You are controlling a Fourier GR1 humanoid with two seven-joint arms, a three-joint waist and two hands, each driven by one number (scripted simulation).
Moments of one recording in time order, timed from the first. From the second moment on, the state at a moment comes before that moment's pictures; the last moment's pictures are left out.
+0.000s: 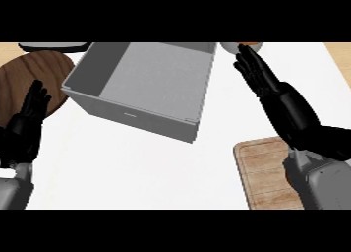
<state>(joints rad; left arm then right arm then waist) -0.15 0.45 -0.07 -1.42 0.23 0.29 -0.03 -0.39 -0.21 0.17 -1.71 -0.14 0.10 0.09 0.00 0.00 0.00</state>
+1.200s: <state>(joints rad) -0.09 0.57 -0.10 -1.32 0.07 0.31 0.02 -0.22 -0.71 0.09 -1.59 -0.06 0.58 -0.69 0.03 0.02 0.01</state>
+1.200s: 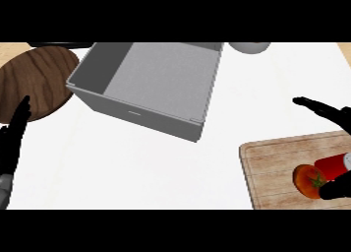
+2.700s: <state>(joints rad) -0.14 0.53 -0.08 -1.27 0.01 0.29 0.04 -0.37 -0.86 0.51 -1.15 0.78 0.05 -1.11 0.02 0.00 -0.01</state>
